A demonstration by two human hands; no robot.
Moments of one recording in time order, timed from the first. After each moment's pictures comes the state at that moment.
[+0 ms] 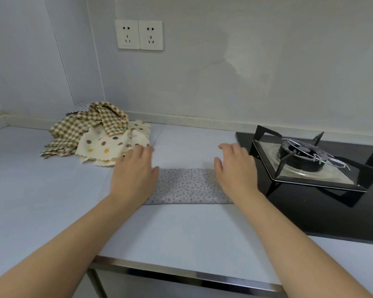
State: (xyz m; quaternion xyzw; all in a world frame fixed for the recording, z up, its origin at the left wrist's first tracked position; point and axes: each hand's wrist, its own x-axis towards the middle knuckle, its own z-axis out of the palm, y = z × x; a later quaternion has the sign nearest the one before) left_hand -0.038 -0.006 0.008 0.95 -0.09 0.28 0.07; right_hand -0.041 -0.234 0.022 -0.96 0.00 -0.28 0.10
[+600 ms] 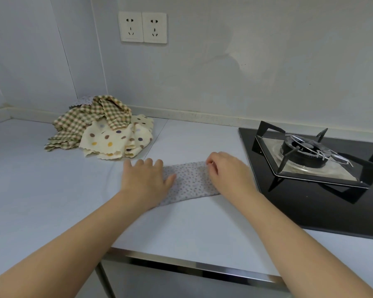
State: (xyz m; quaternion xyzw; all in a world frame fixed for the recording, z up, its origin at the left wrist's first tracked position) left_hand -0.059 -0.023 0.013 0.99 -0.05 0.10 -0.09; right_hand -0.049 -0.223 0.014 -0.97 -0.08 -0.19 0.12
